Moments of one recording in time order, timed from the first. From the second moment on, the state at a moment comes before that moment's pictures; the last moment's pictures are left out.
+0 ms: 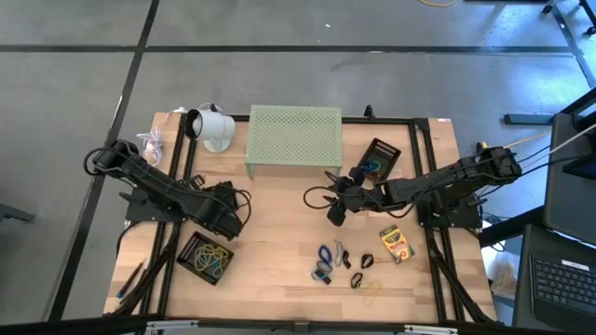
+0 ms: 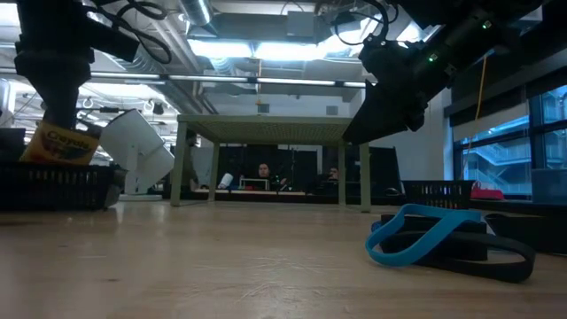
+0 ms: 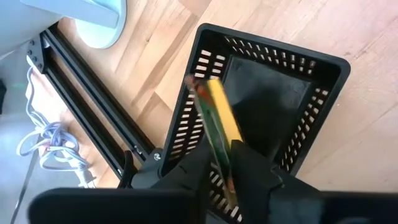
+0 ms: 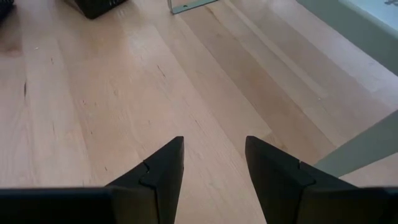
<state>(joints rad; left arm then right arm) -0.43 1.43 0.99 -1.46 -0.40 -1.17 0.19 1.47 0.73 -0.04 0.48 0.47</state>
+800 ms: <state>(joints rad) -0.33 1.43 1.01 -1.46 -0.63 -1.12 0.19 1.47 0.73 -0.04 0.48 0.46</state>
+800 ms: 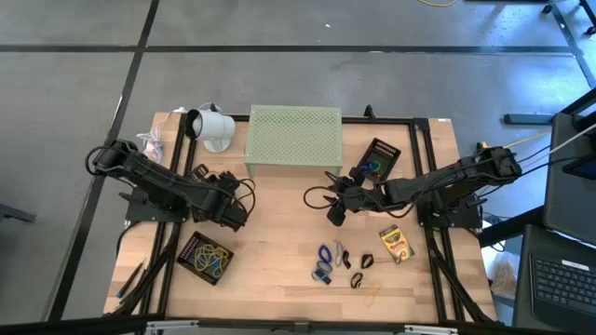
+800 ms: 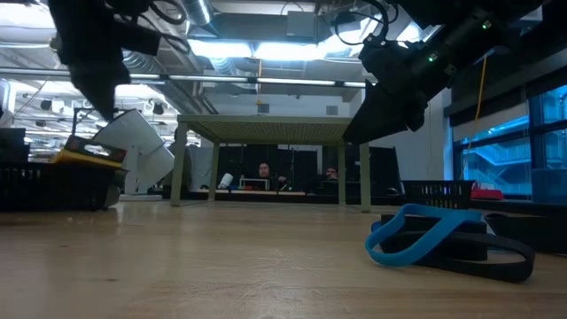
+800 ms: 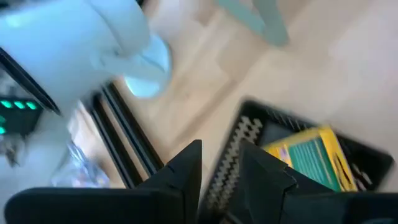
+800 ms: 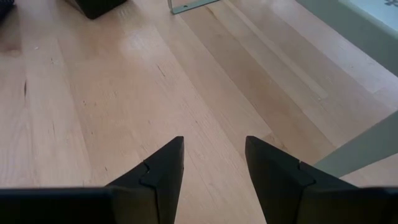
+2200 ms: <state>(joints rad) -0.58 1.60 1.00 -0.39 -0.70 -0.59 0.56 1.61 0.73 0.03 0.31 0.26</state>
